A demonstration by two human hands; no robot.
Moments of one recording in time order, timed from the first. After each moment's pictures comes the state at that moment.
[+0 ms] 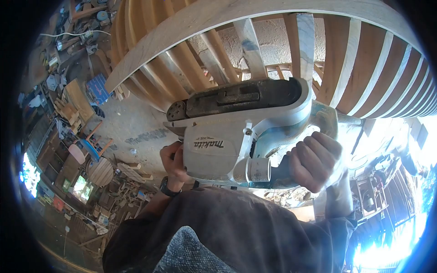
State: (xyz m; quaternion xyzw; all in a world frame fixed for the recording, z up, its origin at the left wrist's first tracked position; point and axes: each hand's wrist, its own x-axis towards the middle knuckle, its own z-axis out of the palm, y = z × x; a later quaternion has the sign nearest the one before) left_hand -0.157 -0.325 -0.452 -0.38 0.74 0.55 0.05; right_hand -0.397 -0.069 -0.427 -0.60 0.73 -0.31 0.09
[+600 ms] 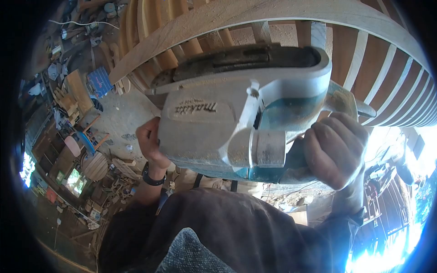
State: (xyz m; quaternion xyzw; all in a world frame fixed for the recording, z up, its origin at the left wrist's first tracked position) left_hand -0.218 -0.364 -0.428 -0.37 0.78 0.51 -0.03; right_hand -0.437 -0.112 -0.400 -0.59 0.74 -0.31 0.06
